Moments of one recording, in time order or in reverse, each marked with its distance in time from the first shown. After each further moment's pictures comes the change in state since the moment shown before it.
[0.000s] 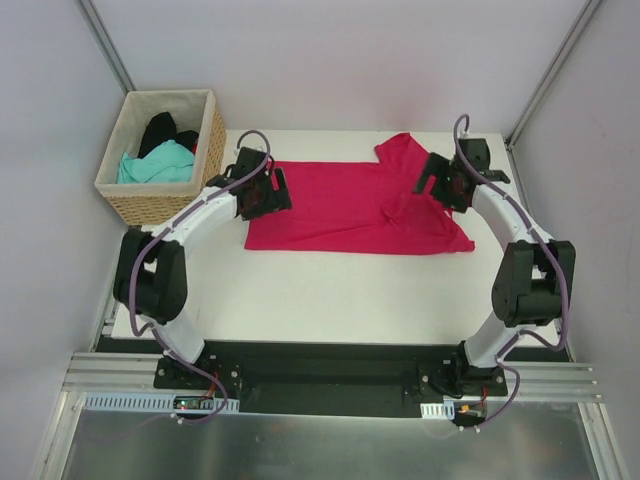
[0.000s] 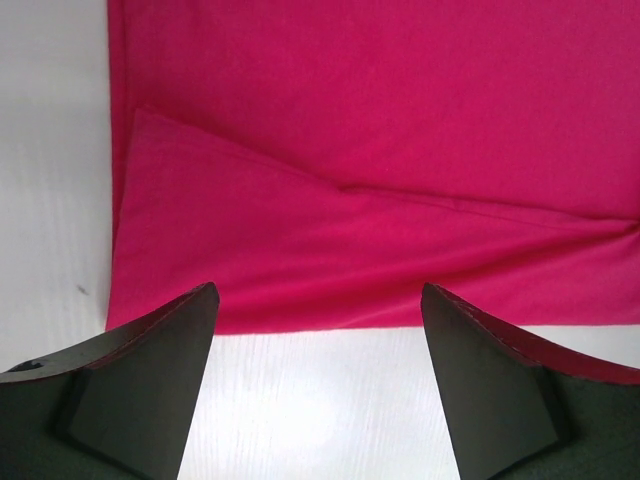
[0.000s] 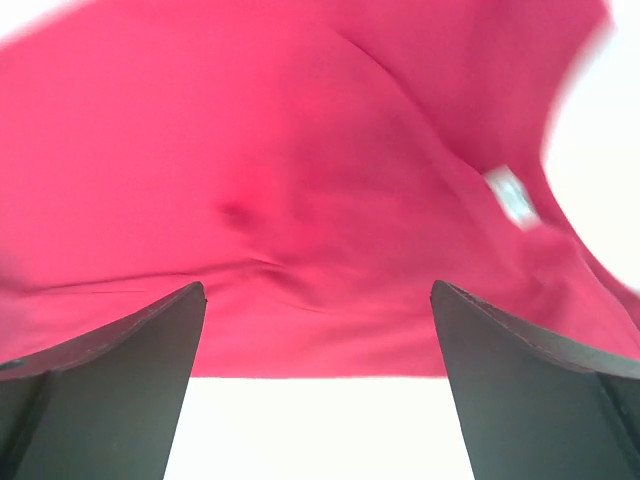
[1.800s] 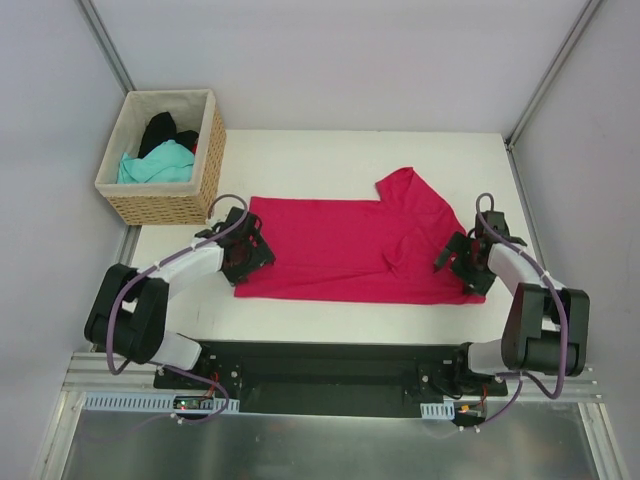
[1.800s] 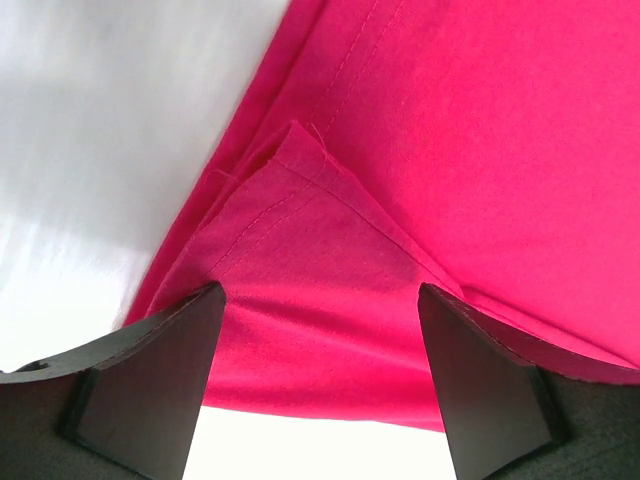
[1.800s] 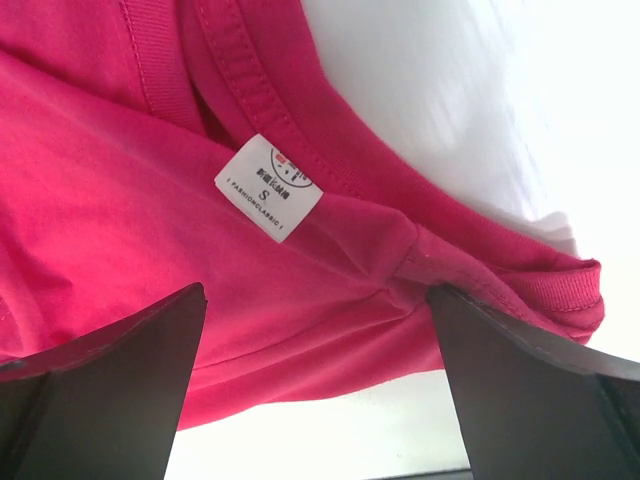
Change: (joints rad) left arm -0.006 -0.204 -0.493 0.016 -0.085 -0.365; right arm -0.208 -0.262 -0.622 -0.073 0.069 0.063
